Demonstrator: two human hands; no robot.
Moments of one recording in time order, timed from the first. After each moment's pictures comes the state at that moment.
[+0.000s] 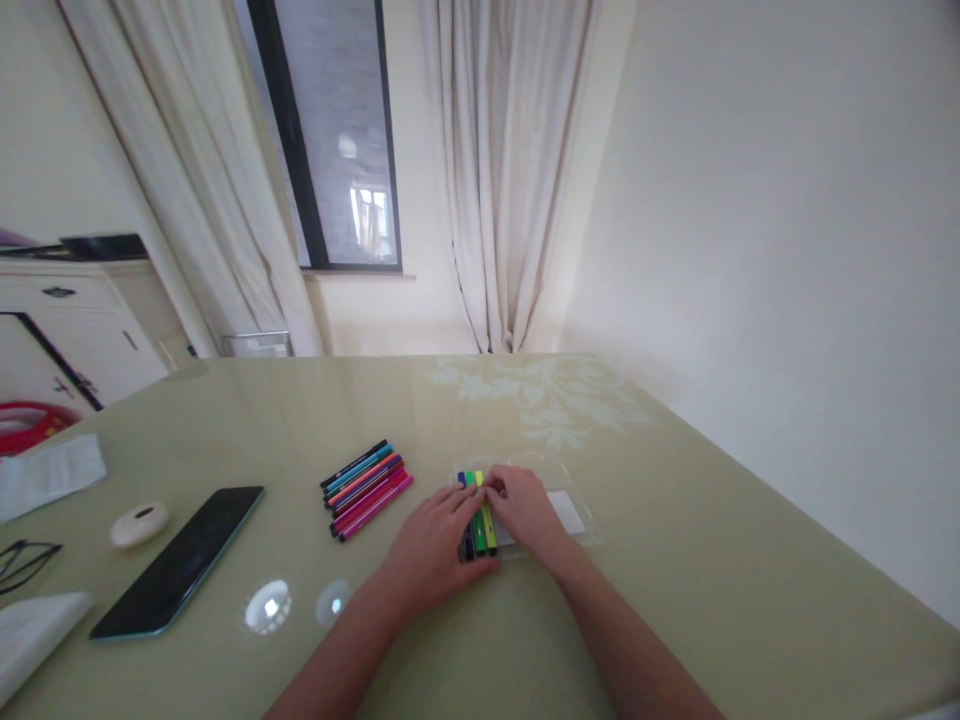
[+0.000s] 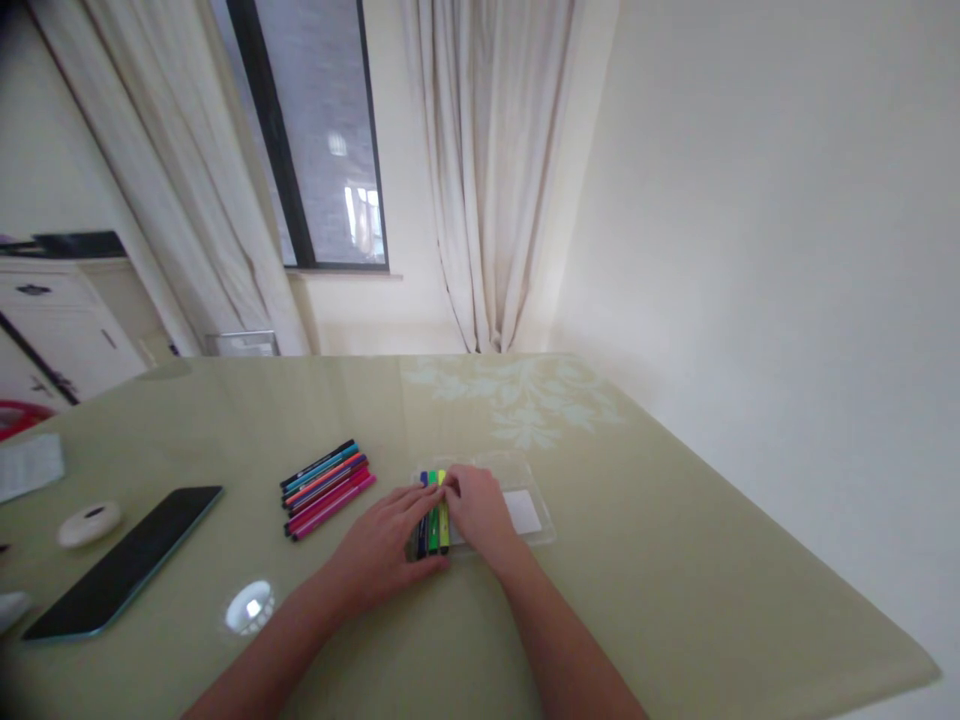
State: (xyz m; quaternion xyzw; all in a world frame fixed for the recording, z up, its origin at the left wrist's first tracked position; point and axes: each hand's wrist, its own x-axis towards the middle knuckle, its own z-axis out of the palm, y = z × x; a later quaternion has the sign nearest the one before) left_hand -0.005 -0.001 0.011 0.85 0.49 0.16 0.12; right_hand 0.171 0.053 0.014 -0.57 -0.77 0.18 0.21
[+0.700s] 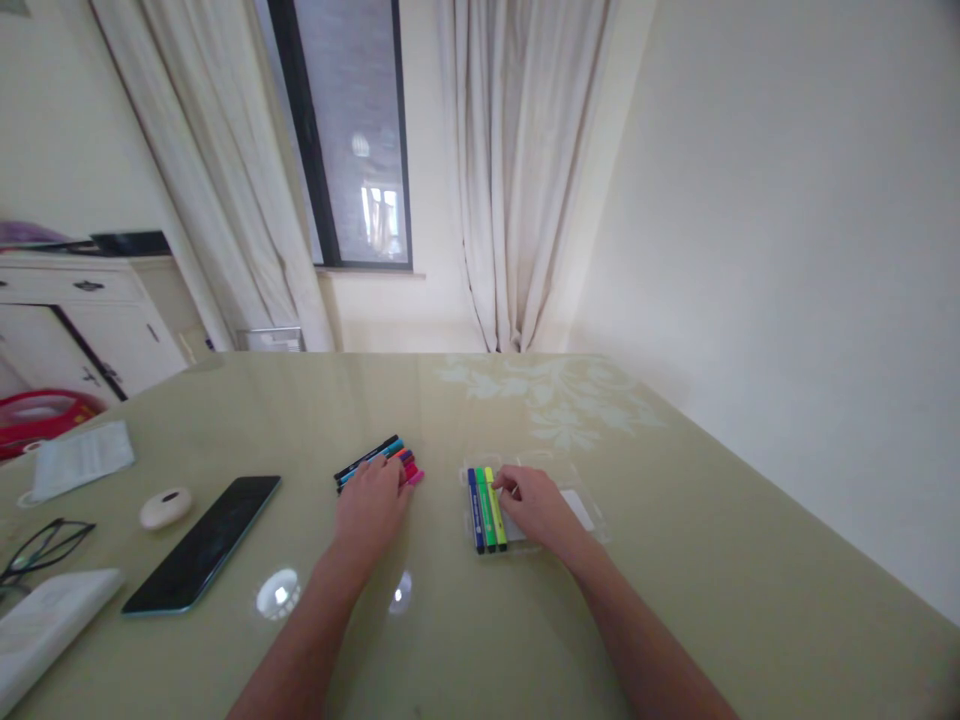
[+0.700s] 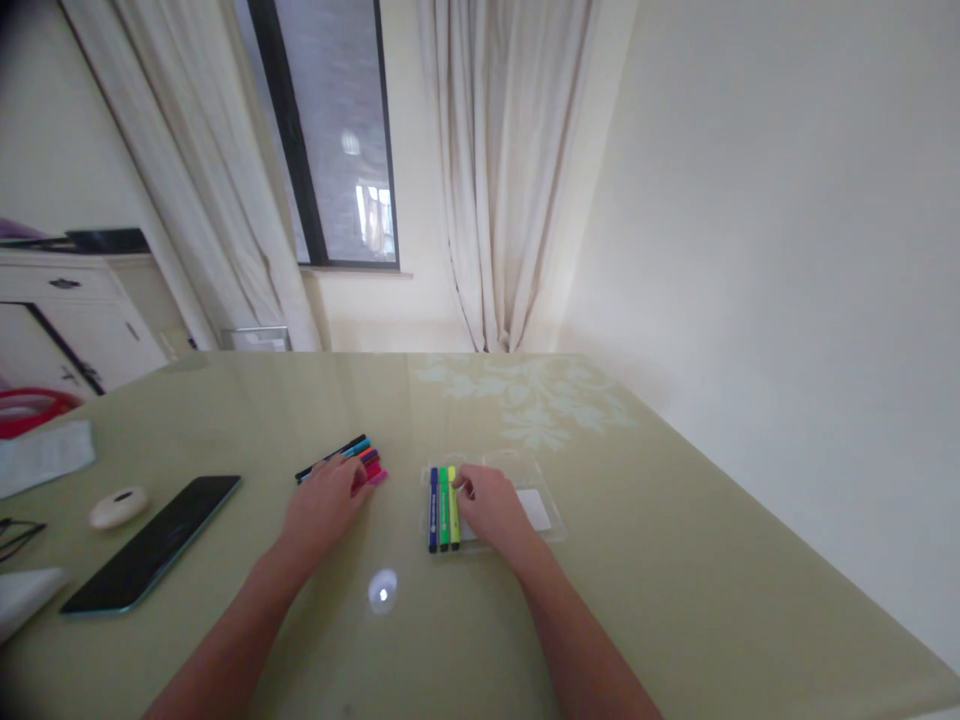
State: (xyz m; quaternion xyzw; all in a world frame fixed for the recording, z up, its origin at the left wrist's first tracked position) left_hand -0.073 0.025 0.017 0.68 0.71 0.16 0.01; right_hand 0.182 0.053 0.014 -0.54 -0.79 0.19 0.21
